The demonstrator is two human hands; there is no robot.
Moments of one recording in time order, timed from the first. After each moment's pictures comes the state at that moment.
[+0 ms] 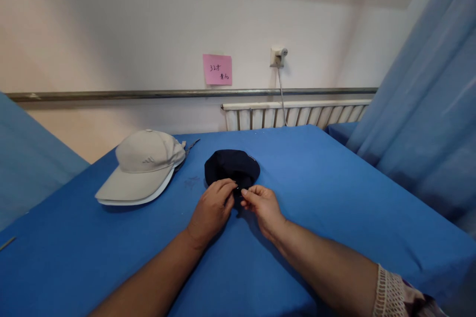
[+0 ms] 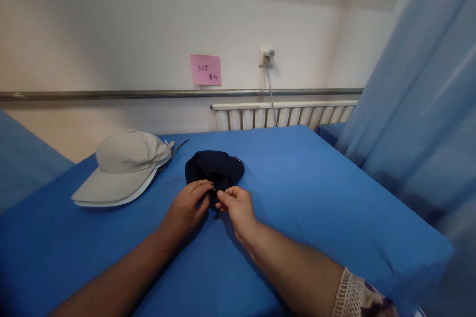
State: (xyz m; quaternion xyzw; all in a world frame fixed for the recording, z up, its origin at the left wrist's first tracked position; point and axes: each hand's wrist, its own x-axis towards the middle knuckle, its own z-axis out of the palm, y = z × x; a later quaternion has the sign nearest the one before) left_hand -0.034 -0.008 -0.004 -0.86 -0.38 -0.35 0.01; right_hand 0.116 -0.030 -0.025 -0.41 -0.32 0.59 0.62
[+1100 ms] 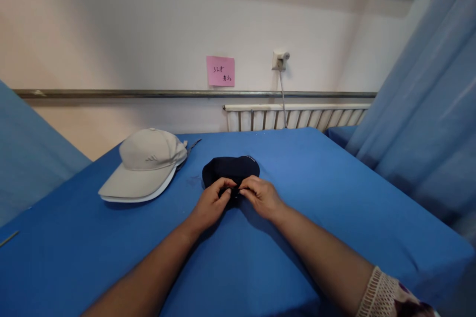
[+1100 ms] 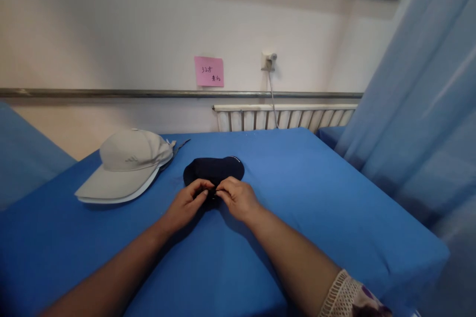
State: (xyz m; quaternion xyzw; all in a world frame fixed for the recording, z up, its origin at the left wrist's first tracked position) left_hand -0.042 0.003 0.004 -0.78 -0.44 -0.35 -0.26; right_hand 0.150 -0.003 -0.026 -0.39 -0.76 0.22 0.47
